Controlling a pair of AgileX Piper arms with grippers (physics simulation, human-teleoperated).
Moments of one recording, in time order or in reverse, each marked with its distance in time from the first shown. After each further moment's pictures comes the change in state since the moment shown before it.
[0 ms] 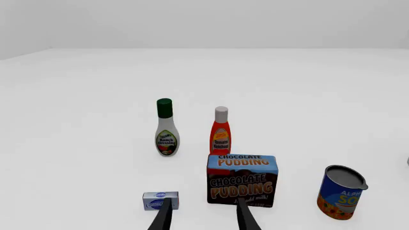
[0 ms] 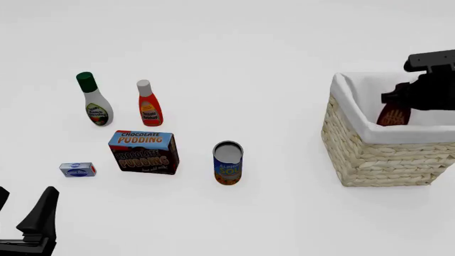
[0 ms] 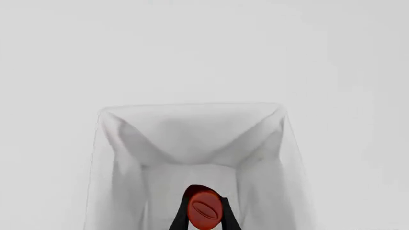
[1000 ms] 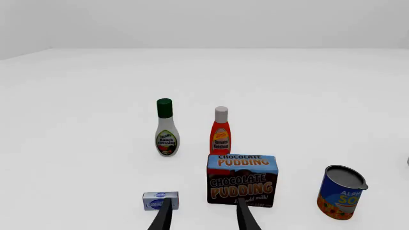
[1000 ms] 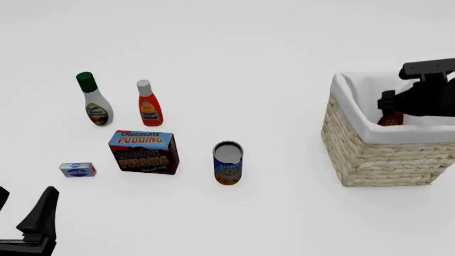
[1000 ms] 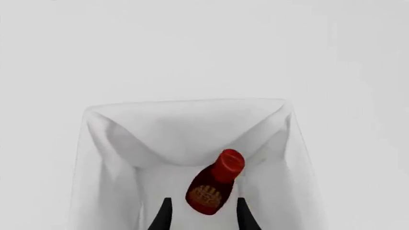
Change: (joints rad) left arm 0.000 0.000 0.000 0.000 0.000; right arm -0.010 0.059 0.016 -0.057 0.006
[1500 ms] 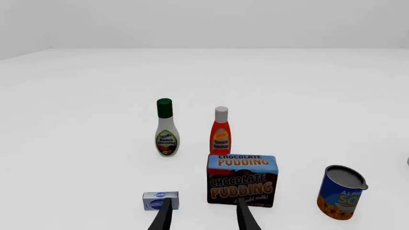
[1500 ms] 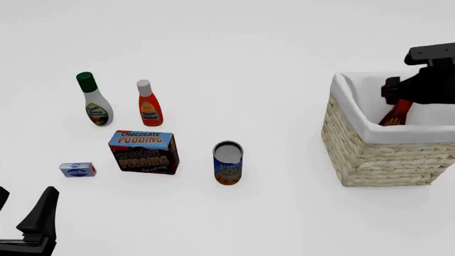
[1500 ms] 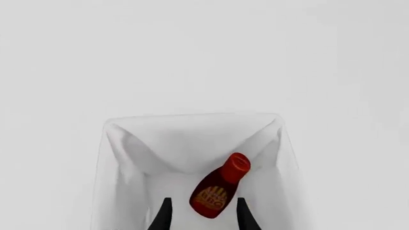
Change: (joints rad) left arm 0.000 0.000 0.000 0.000 0.000; right arm 0.018 -0.053 -0.054 0.058 0.006
